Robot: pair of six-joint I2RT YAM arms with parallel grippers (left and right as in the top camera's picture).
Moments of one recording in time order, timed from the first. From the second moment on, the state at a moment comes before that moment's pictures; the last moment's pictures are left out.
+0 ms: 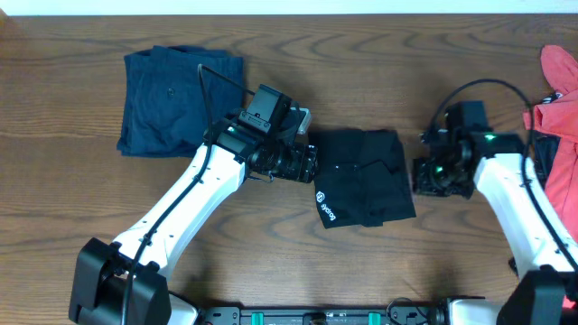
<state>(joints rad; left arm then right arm) -0.50 1.59 1.22 -0.80 0.40 -0.27 0.02 1.48 1.04 -1.01 -0.18 0.10</state>
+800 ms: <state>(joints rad) -0.50 1.59 1.22 -0.81 0.37 -0.27 0.00 1.46 0.81 -0.73 -0.44 0.14</state>
